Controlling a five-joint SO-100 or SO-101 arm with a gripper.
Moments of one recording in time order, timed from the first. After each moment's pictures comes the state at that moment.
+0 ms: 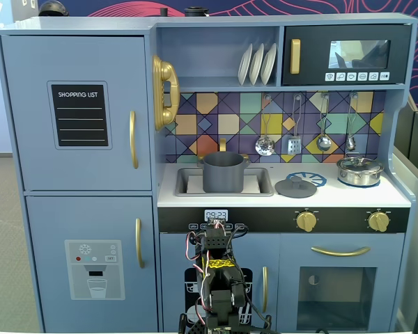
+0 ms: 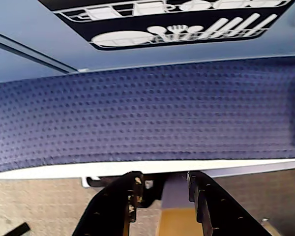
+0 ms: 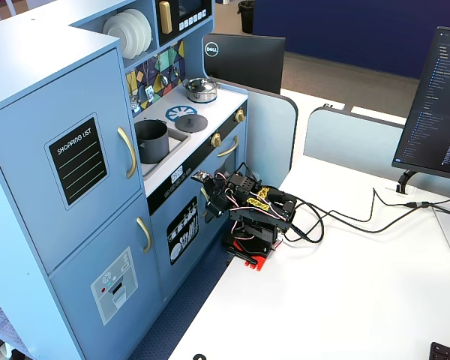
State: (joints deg) arm -5.1 182.3 171.1 77.3 -85.7
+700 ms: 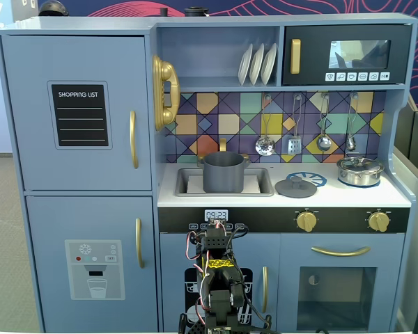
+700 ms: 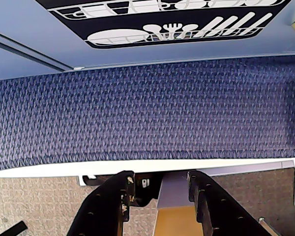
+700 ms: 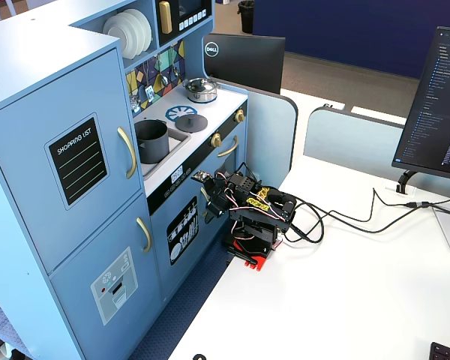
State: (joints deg) arm -4.4 182.3 171.2 77.3 -86.3
